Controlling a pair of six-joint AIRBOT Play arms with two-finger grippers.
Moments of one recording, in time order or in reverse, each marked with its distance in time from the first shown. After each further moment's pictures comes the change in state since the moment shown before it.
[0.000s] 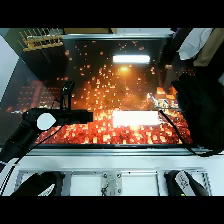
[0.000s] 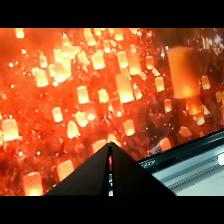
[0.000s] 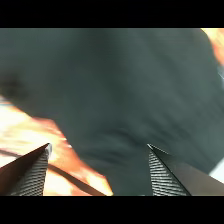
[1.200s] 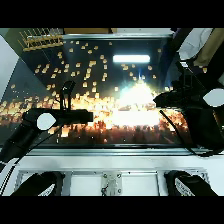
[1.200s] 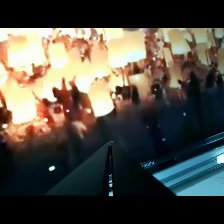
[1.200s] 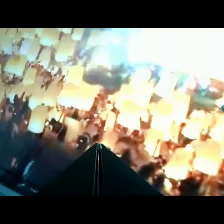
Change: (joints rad) left arm 0.000 0.000 0.000 -0.004 0.004 0.000; right arm 0.789 -0.059 -0.002 0.275 -0.082 -0.244
